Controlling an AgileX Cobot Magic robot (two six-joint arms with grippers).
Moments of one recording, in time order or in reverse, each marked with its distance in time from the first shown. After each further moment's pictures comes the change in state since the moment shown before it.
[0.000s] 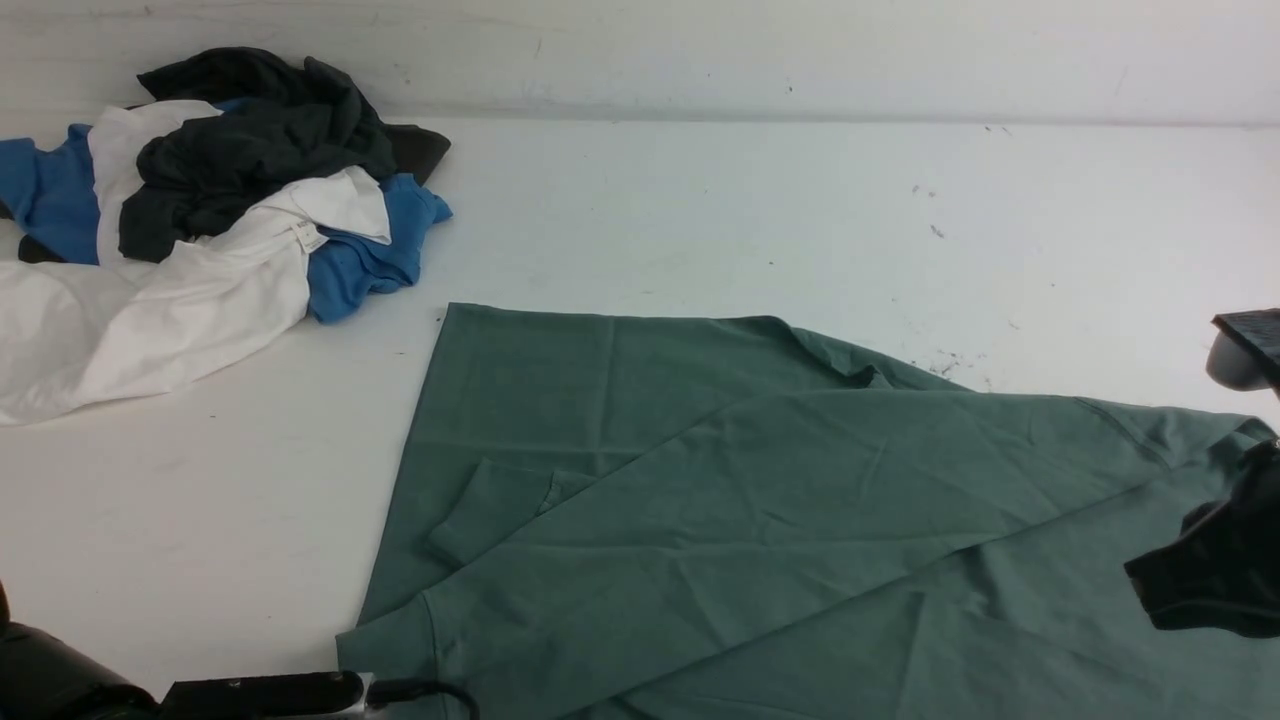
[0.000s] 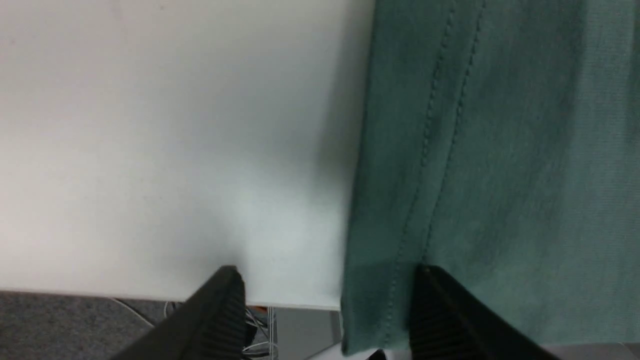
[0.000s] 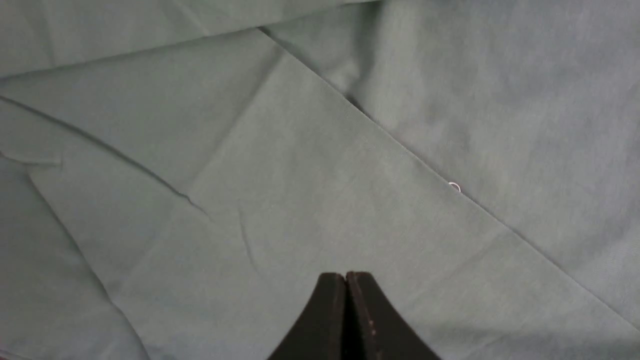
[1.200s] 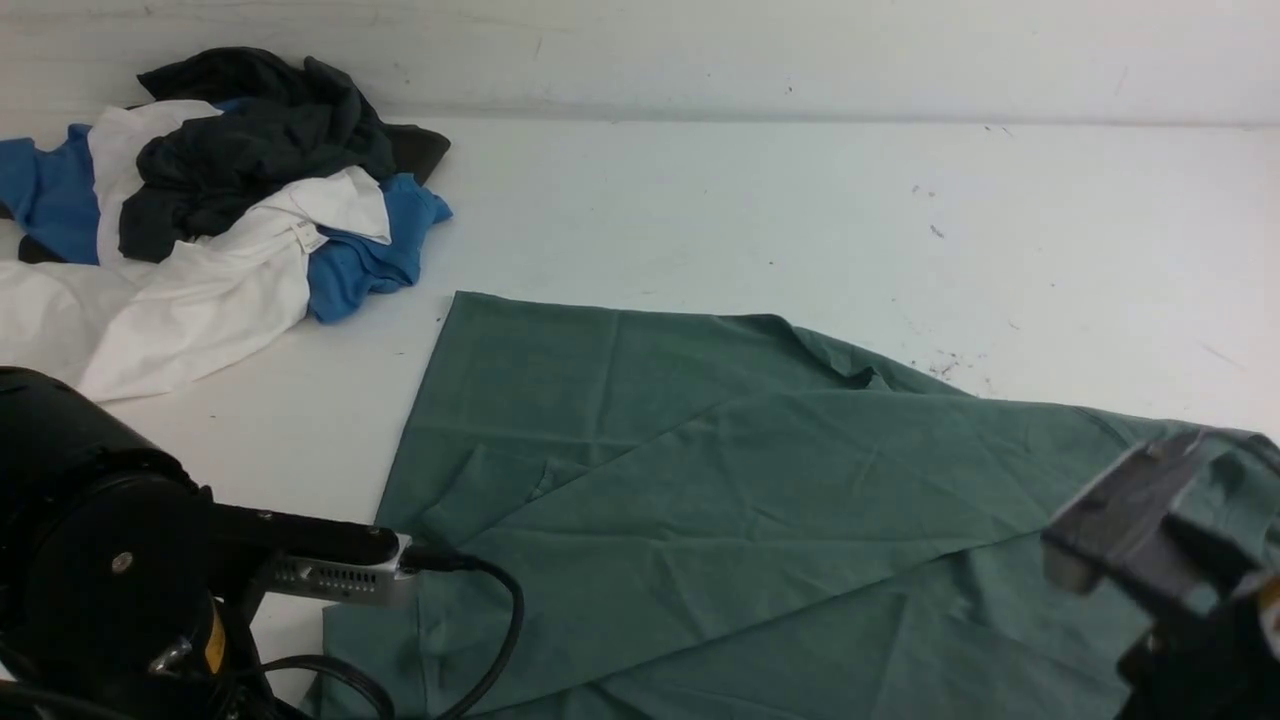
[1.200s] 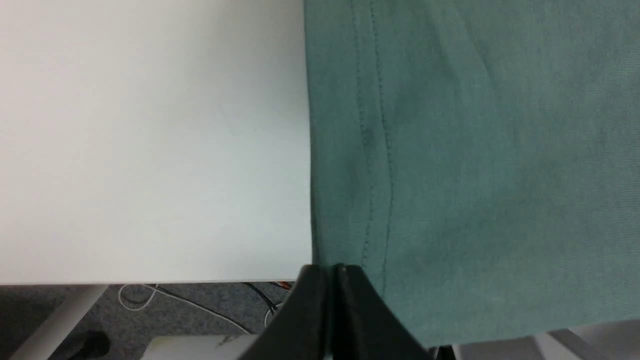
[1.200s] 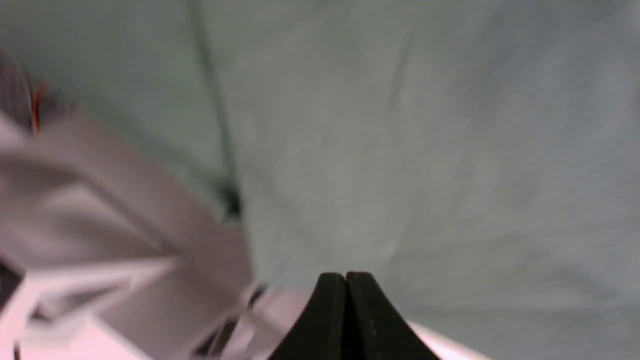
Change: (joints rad) right arm 0.348 0.000 0.122 0.054 0.124 -0.129; left arm 0.000 -0.001 -0.339 0.168 0.380 0.081
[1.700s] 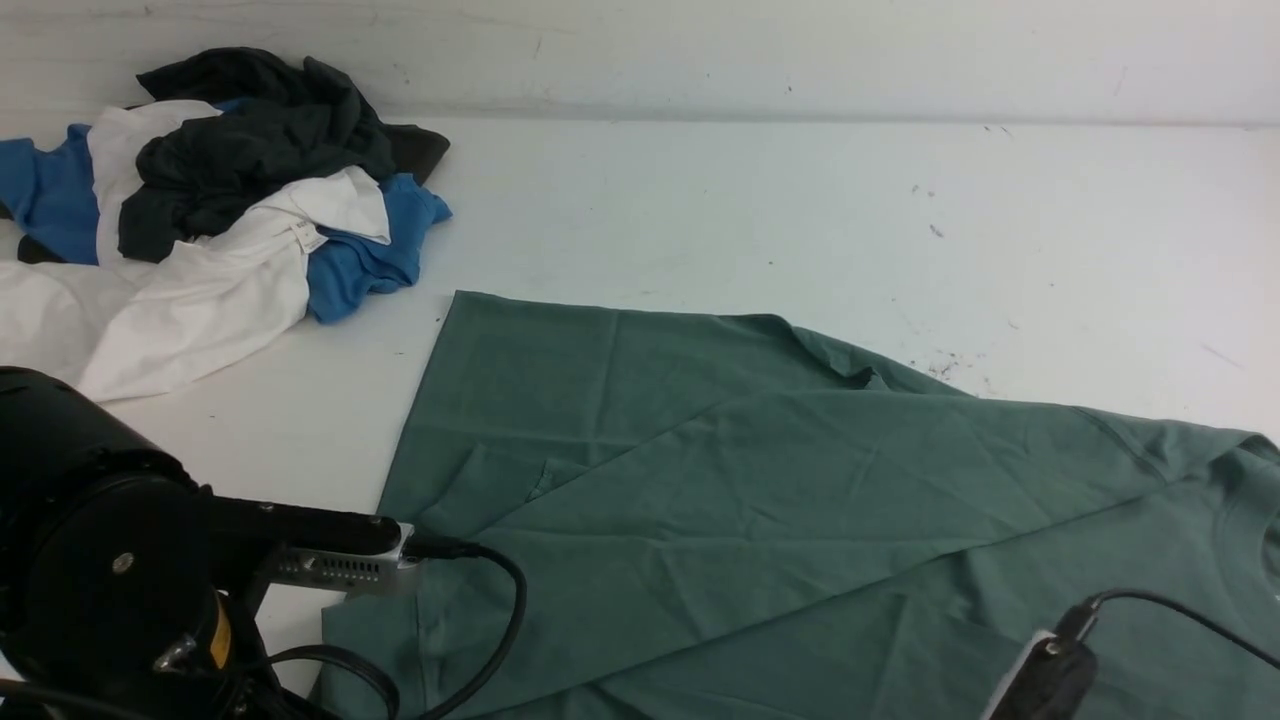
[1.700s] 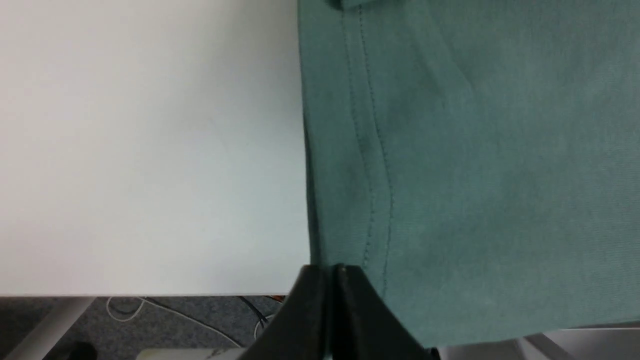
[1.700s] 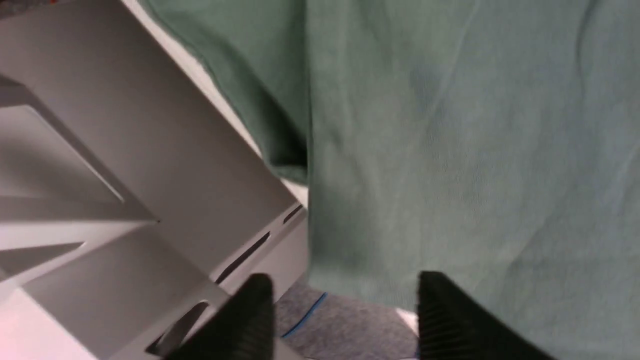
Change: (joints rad) right arm 0.324 0.033 0.202 -0.107 -0.291 0.191; left arm 0.000 0.000 0.000 -0.001 -0.027 -0.020
